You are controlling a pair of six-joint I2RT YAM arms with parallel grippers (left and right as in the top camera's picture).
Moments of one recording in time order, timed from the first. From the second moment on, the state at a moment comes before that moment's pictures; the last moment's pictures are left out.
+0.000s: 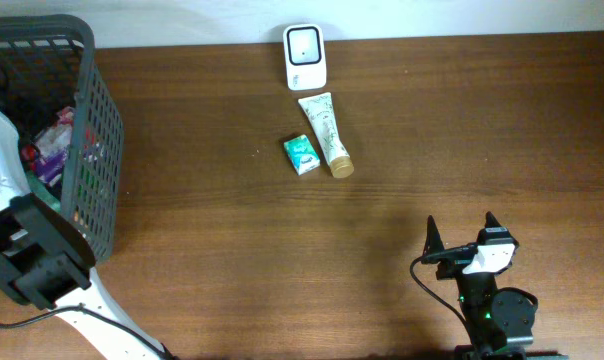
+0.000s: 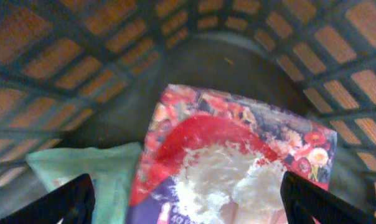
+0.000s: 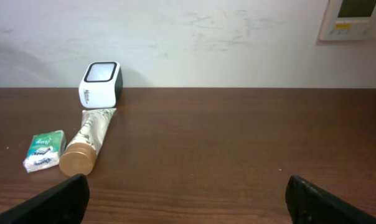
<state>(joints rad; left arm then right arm) 0.52 2.23 2.05 -0.89 -0.14 -0.33 0.01 0.01 0.01 -0.08 -0.02 0.02</state>
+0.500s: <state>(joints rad) 0.55 2.23 1.85 -0.77 -0.10 -0.33 0.01 0.01 0.01 -0.08 -0.02 0.02</state>
